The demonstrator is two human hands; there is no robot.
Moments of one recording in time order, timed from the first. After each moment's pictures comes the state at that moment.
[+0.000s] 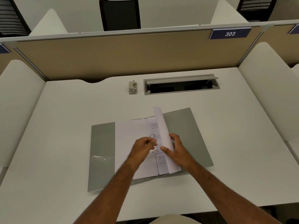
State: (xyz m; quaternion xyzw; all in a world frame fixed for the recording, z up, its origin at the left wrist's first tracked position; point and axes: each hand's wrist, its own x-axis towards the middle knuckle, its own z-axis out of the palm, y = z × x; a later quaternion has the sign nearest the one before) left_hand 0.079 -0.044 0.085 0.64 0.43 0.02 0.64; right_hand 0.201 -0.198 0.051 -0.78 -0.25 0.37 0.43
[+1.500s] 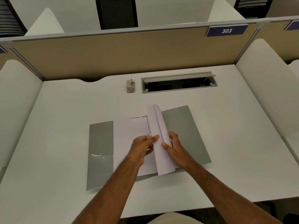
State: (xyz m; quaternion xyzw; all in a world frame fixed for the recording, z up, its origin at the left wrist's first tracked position) left_hand 0.097 -0.055 0.081 0.45 0.50 0.04 0.74; right_hand 0.193 -0.204 0.062 -0.77 -0.25 0.38 0.44
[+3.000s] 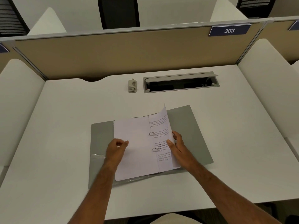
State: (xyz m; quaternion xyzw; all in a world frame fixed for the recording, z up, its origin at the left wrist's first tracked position) left_hand 0.013 0.012 0.057 0.63 0.56 0.11 0.53; right_hand 0.192 -0.208 0.071 -0.75 -0.22 0.40 0.48
